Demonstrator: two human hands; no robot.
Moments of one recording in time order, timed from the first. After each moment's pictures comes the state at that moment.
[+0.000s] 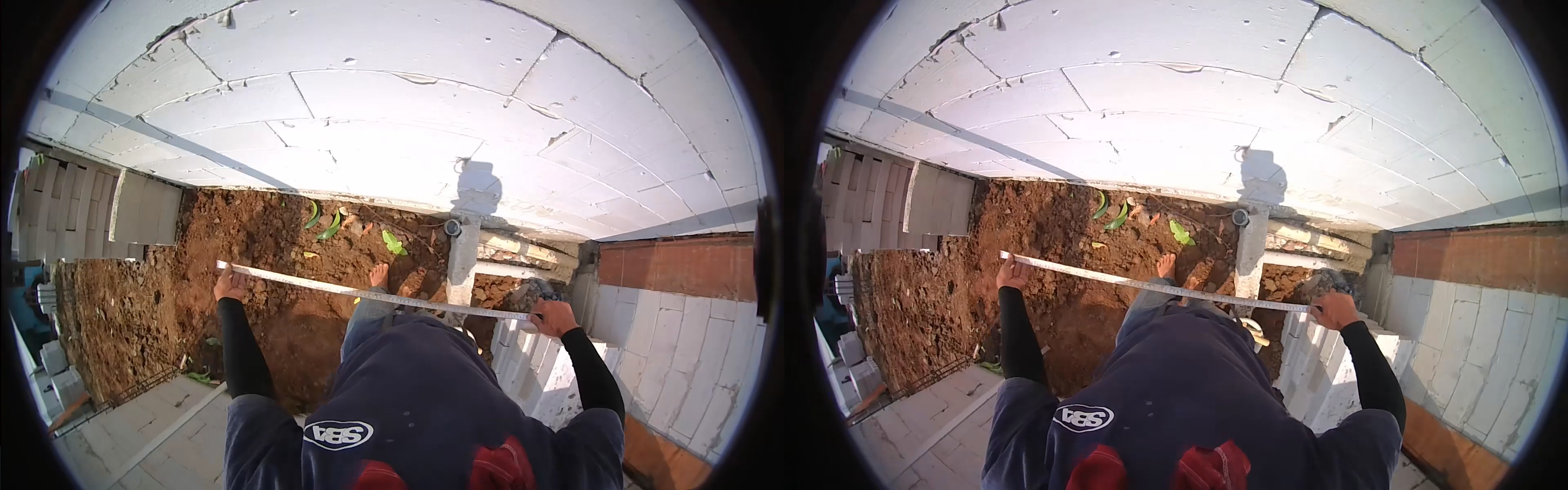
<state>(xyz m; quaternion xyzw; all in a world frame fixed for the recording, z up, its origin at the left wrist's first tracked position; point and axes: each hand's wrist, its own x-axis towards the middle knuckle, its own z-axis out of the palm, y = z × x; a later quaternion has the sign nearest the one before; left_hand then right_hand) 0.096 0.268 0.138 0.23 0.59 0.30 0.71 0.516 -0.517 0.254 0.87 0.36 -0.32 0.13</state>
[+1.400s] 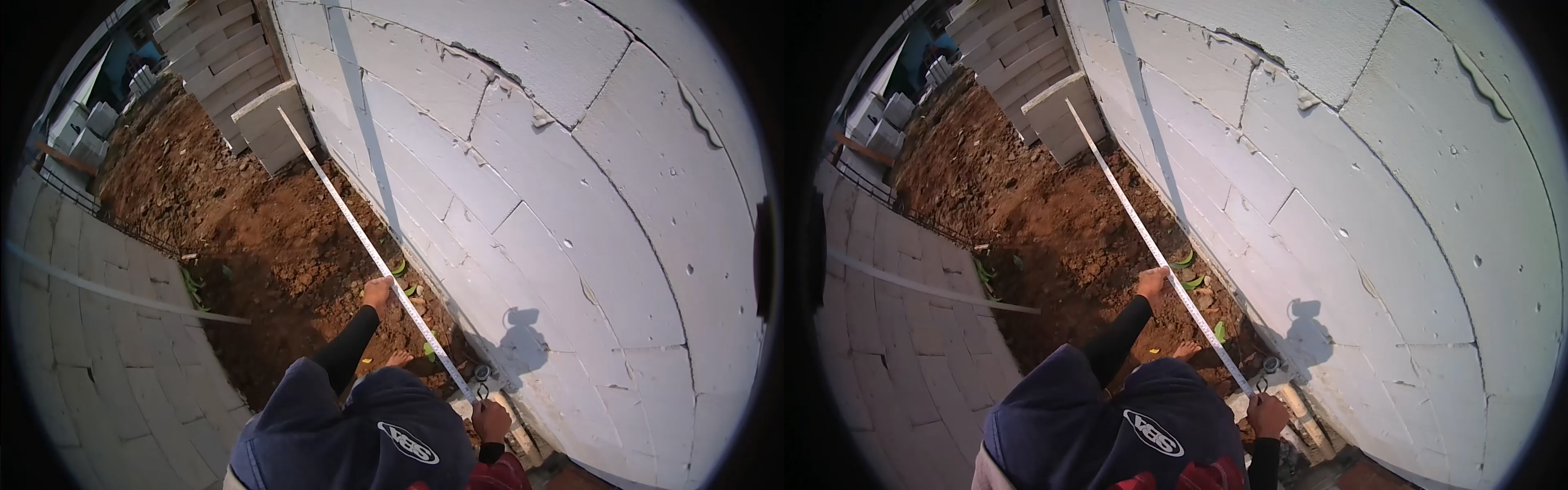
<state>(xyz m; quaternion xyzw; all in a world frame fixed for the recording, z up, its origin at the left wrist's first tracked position) 0.269 0.193 0.126 0.25 0.59 0.31 0.70 0.477 -0.197 0.236 0.90 0.40 -0.19 0.02</state>
